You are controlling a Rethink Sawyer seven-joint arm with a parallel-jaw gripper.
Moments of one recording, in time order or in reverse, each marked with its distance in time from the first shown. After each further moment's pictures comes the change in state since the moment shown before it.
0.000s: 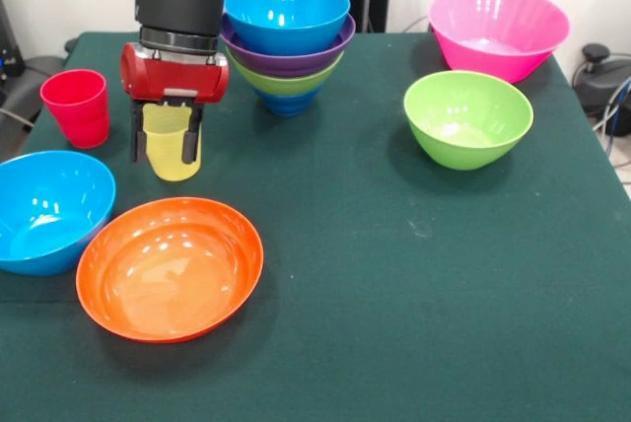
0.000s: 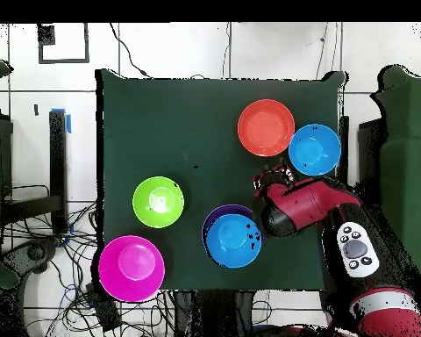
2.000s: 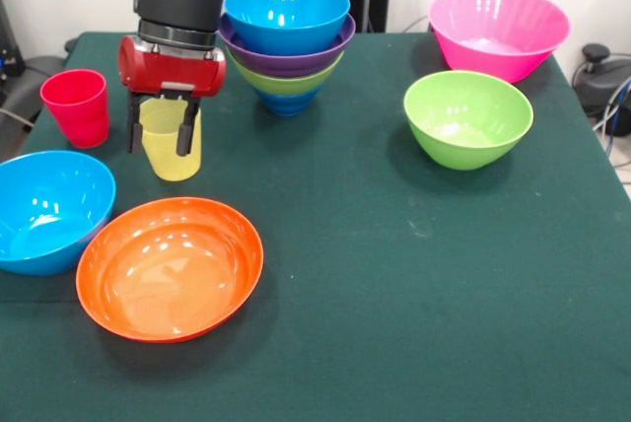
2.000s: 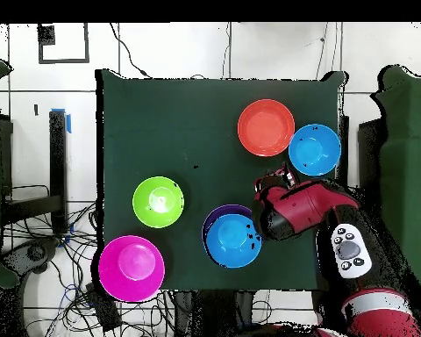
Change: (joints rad) arm 0.047 0.000 -0.065 -0.004 0.005 0.000 0.000
